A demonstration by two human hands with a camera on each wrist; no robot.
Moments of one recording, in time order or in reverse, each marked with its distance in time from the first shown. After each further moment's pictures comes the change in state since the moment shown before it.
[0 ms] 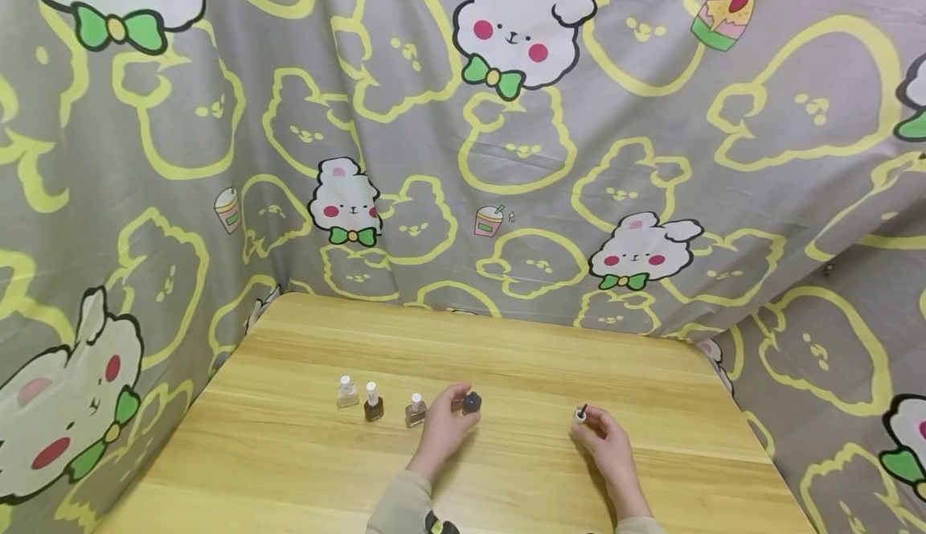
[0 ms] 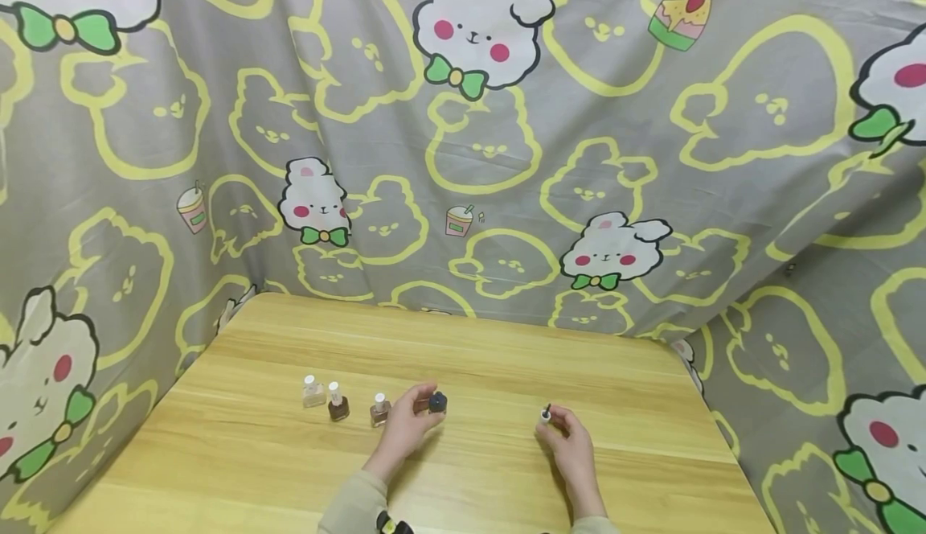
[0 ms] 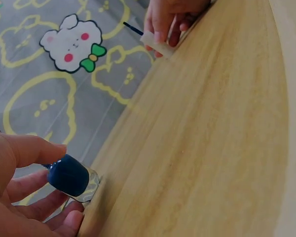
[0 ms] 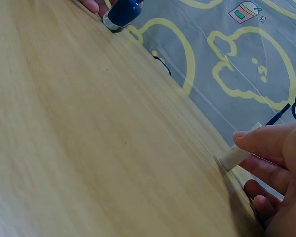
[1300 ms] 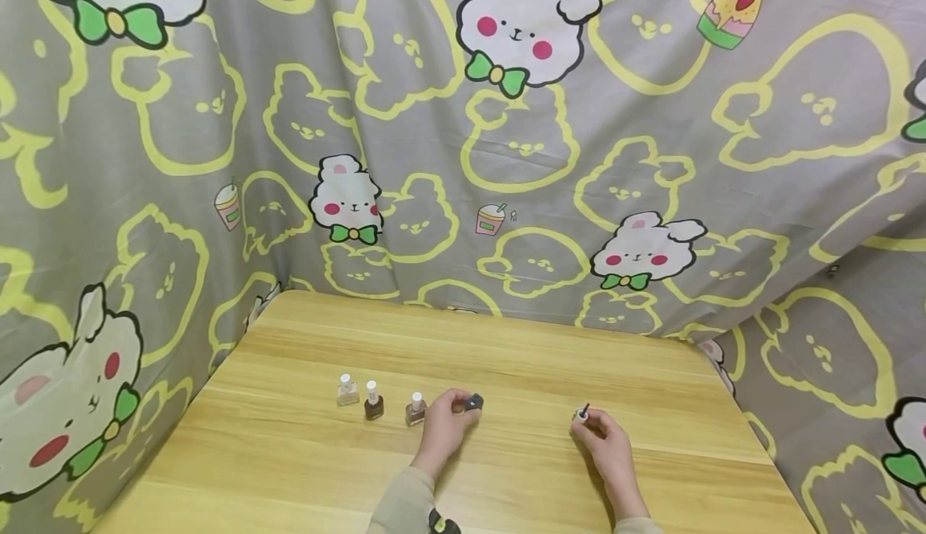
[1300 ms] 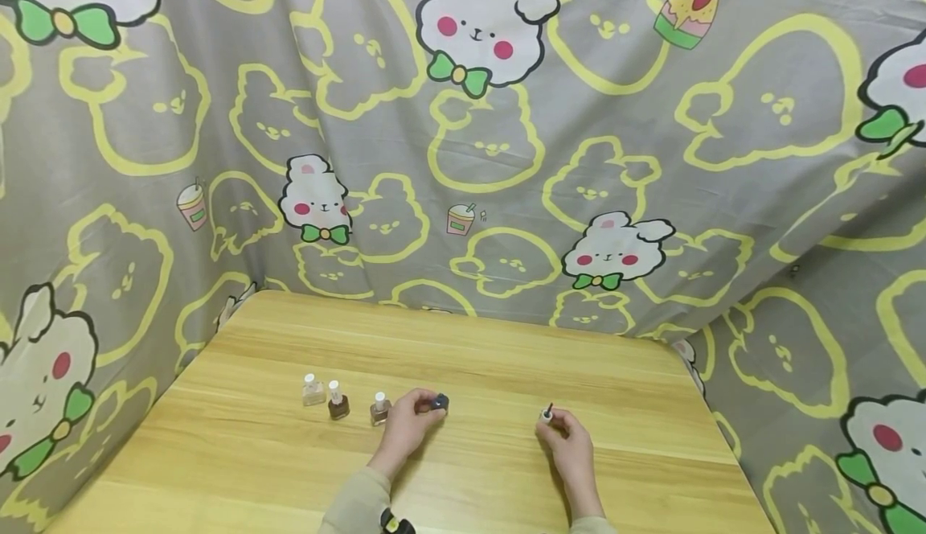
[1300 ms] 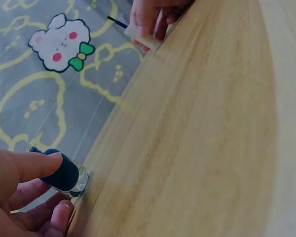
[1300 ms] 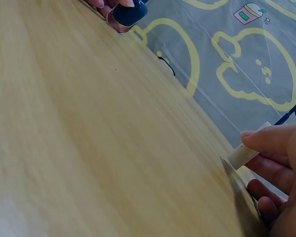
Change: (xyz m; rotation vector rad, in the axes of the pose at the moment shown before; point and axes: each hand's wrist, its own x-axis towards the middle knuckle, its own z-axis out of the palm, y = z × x) left_hand 0.004 -0.006 0.002 0.092 0.059 -0.007; right_hand -0.001 -0.004 0.004 0.015 0.038 0.015
